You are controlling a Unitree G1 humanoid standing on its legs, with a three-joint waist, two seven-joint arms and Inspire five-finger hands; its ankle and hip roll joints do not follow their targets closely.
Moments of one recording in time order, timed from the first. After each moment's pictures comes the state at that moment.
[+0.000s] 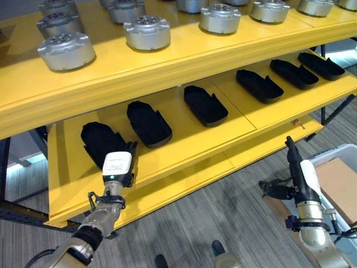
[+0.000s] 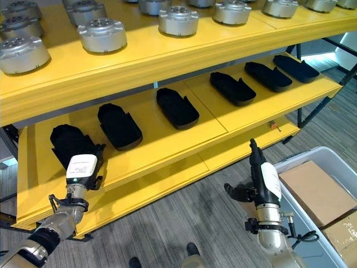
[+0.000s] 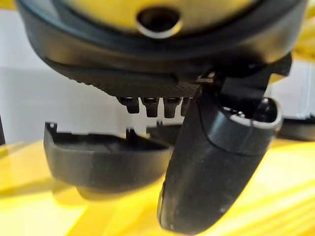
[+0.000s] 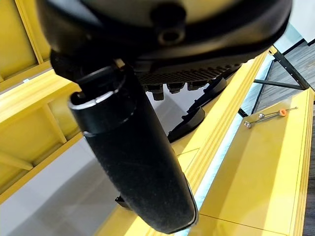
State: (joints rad) left arm -0.34 0.64 -0.54 0.70 0.67 0.09 0.51; right arm 0.18 -0.65 0.11 0.09 -0.15 -0.29 -0.46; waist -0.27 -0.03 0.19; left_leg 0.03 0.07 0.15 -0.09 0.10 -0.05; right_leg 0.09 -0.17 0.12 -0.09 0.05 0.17
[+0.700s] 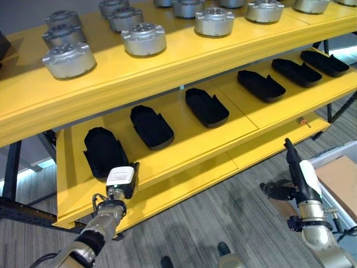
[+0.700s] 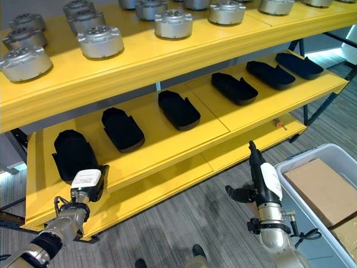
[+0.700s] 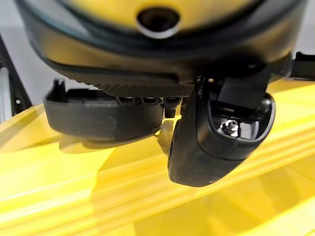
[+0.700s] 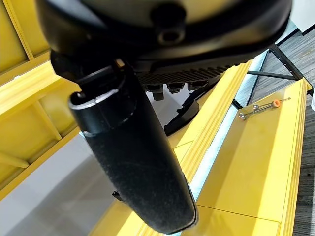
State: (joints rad) left arm -0.30 0.60 -0.54 0.72 0.68 0.17 0.34; right arm 0.19 -0.68 0.10 0.09 -0.13 -0.26 -0.42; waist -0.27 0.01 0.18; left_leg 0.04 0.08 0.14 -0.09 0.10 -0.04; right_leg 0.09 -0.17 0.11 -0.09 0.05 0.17
